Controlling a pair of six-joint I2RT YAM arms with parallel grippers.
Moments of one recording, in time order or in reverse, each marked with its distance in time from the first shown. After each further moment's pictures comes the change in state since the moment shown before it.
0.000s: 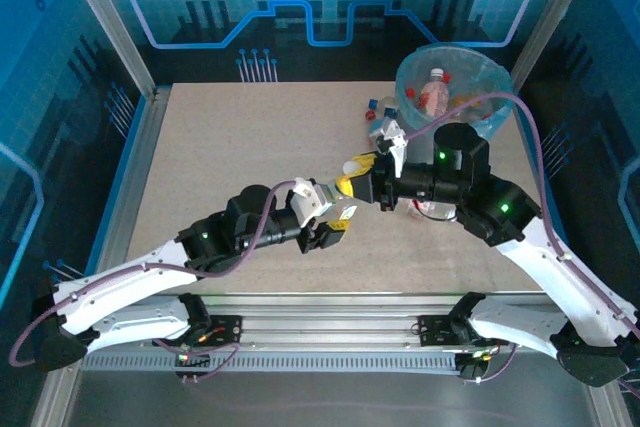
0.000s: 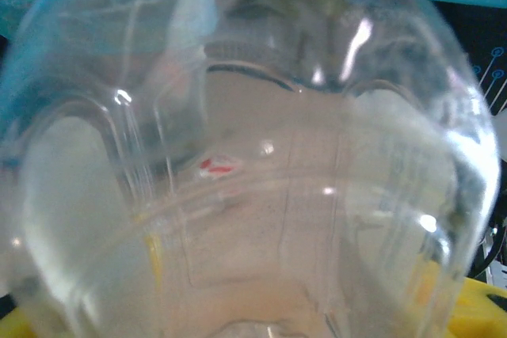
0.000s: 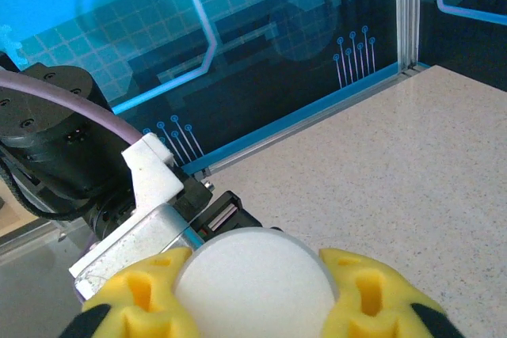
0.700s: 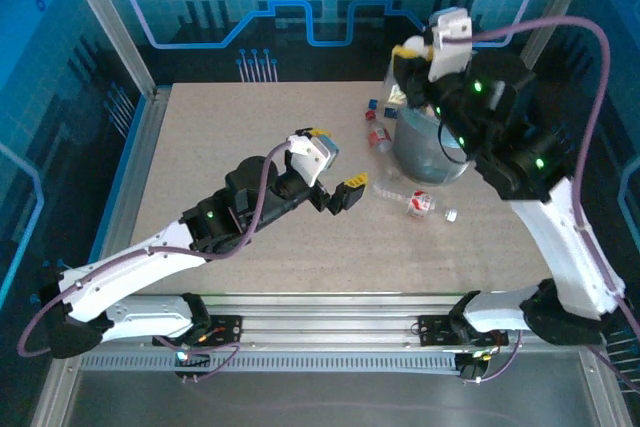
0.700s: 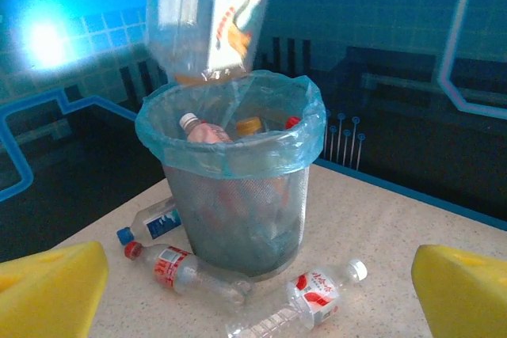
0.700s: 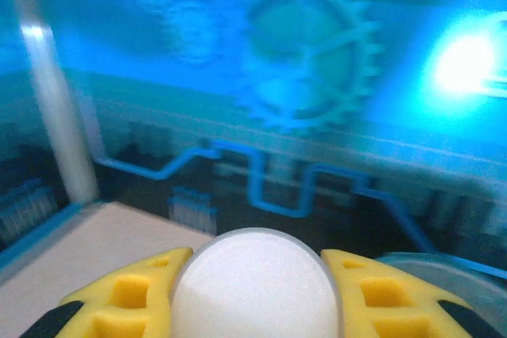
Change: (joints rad) left arm 0.003 0.132 0.256 0.068 -0.275 0.011; right arm -0.073 0.312 0.668 -0.157 0.887 -0.196
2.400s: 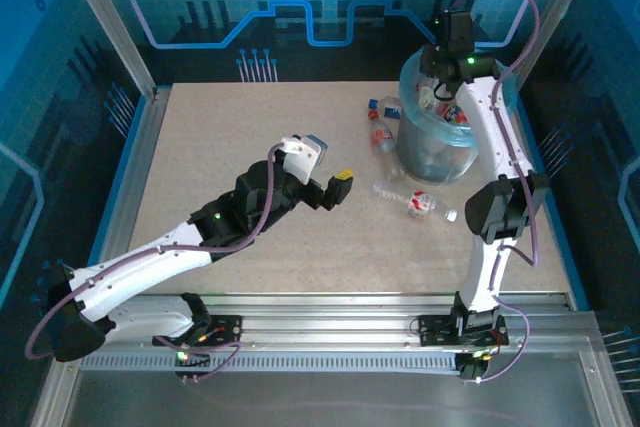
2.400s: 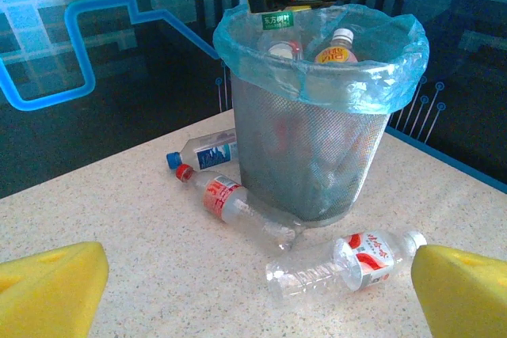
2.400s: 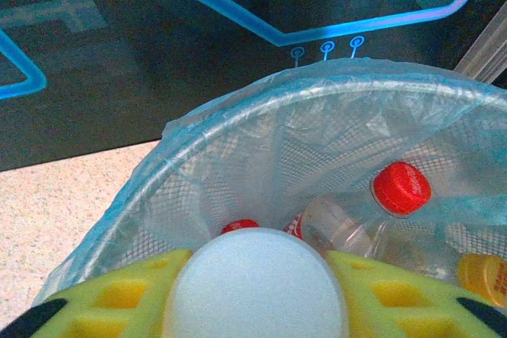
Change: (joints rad) left arm 0.064 0.002 -0.118 -0.001 -0.123 -0.132; right arm -0.493 0.645 0.234 -0.192 -0.101 0.314
